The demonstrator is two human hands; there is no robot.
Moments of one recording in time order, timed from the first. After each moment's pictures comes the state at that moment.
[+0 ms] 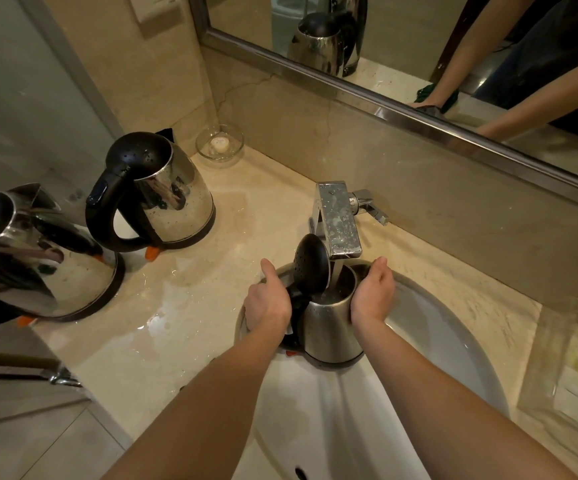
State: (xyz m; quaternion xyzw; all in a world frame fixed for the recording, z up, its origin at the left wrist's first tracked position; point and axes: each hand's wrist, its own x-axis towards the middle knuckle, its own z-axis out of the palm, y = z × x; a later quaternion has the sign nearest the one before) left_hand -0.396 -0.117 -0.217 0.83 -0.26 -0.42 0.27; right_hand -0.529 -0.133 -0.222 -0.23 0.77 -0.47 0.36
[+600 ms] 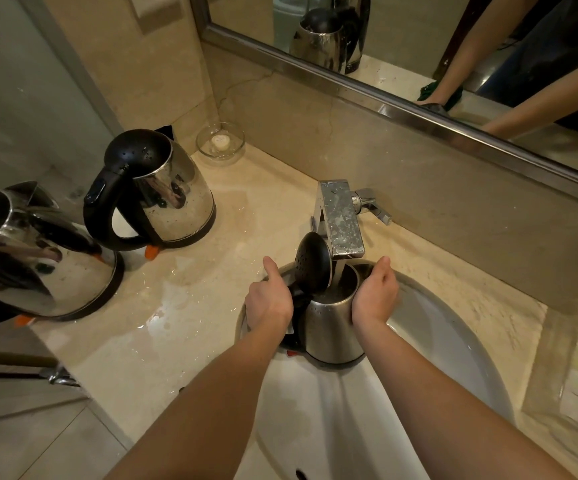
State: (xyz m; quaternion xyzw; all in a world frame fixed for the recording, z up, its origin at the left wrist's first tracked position) left_hand -0.397 -0.120 -0.210 0.83 -0.26 -0.42 0.27; right_hand -0.525 -0.133 -0.219 -0.23 0.78 -0.47 0.35
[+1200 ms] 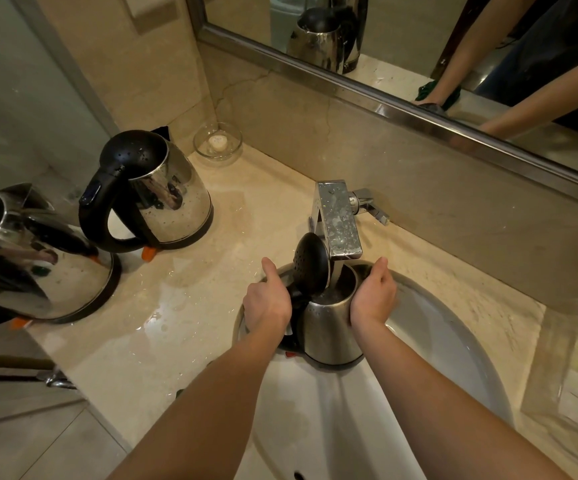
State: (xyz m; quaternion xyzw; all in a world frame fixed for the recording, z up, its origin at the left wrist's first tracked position) left_hand -0.400 -0.121 -0.211 0.83 -0.27 -0.41 0.27; right_hand -0.528 -0.130 -0.209 -0.24 0.78 -0.47 0.34
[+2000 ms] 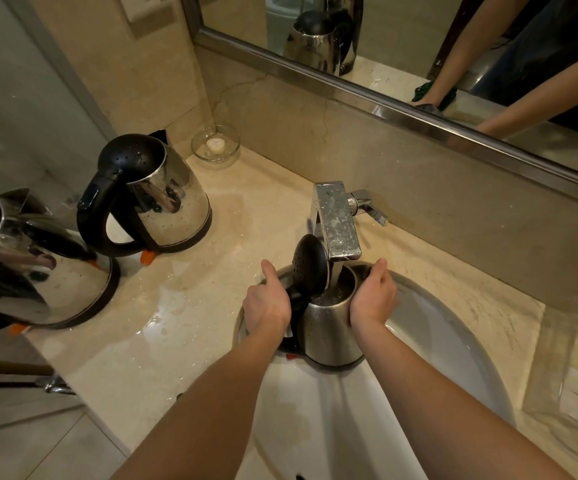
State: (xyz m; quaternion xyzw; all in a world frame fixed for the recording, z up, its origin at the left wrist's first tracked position) left_hand -0.397 -0.124 -0.223 0.83 -0.25 -0.42 0.27; right_hand -0.526 -0.131 -0.206 -0.23 0.78 -0.47 0.33
